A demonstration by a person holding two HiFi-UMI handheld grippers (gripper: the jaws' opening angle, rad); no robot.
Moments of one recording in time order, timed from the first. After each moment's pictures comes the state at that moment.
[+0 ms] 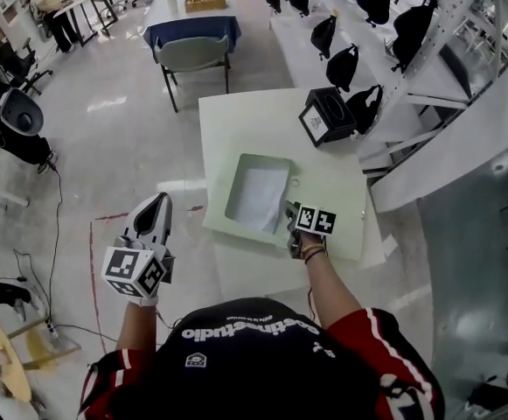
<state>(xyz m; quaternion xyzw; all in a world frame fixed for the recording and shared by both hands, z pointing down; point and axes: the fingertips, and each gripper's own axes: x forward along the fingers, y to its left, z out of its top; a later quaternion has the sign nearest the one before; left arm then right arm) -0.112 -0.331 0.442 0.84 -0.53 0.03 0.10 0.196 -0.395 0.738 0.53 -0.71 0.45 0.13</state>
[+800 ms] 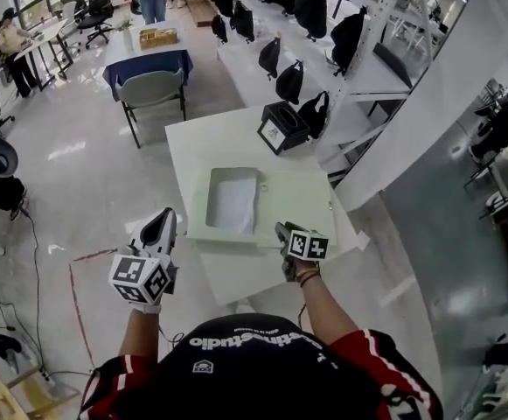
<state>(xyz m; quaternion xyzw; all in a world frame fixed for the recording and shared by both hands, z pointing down) -0.082 -0.298 0.439 0.89 -0.44 -0.01 0.11 0.224 -0.294 0.668 0.60 -0.70 0.37 0.11</state>
